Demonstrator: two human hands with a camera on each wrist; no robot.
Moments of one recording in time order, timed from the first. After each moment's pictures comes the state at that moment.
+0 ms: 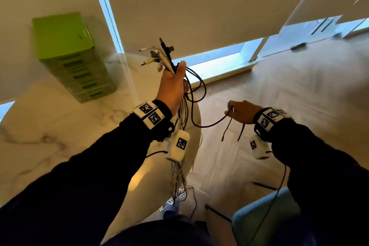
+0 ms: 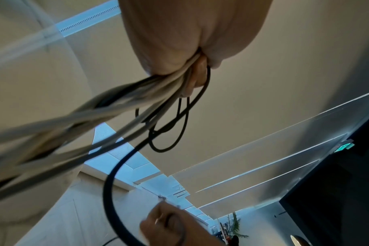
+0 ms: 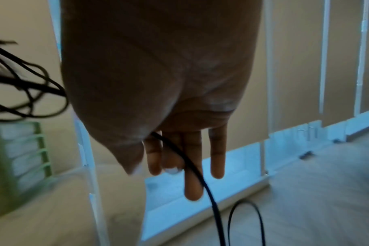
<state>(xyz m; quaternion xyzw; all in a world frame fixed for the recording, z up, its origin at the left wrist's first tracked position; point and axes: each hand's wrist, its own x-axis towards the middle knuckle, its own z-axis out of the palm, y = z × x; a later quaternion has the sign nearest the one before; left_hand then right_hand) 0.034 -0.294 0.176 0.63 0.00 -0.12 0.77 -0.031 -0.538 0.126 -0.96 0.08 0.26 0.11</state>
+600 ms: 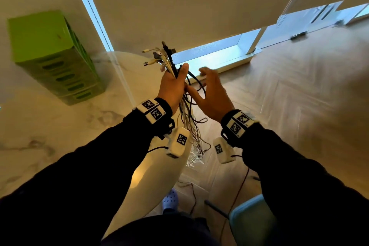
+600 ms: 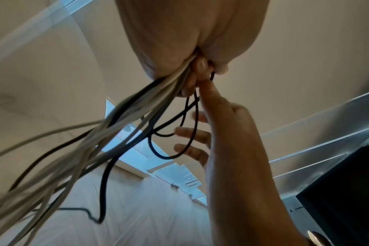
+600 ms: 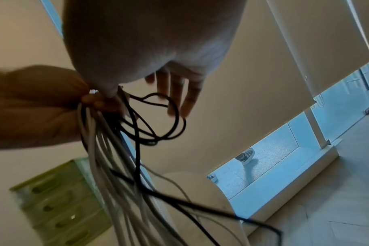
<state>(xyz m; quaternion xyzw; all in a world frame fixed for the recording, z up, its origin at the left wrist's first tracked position) 0.037 -0.342 0.160 0.69 0.03 -0.12 0.72 -0.017 -0.469 0.135 -0.92 0.00 -0.15 0.36</state>
